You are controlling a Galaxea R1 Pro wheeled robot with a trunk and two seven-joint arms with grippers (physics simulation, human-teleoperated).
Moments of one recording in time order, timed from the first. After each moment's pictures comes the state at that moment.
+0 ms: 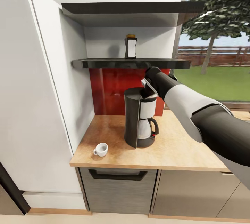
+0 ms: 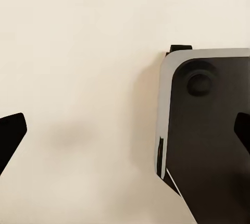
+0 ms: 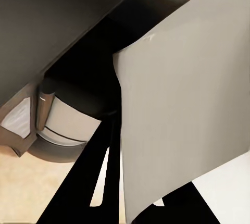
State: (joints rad) left arm -0.06 0.13 0.05 -0.03 -0.03 -0.16 0.03; right arm -1.66 0.17 0.46 -0.24 0.11 1.04 0.23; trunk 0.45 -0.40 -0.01
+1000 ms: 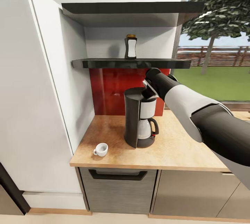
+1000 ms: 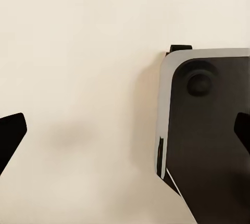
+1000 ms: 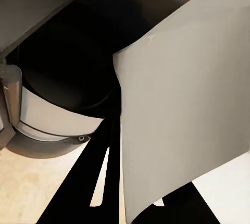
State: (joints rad) left arm -0.06 0.13 0.05 -0.03 -0.03 -0.16 0.03; right arm -1.66 0.17 0.46 -0.22 0.18 1.04 0.23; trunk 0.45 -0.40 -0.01
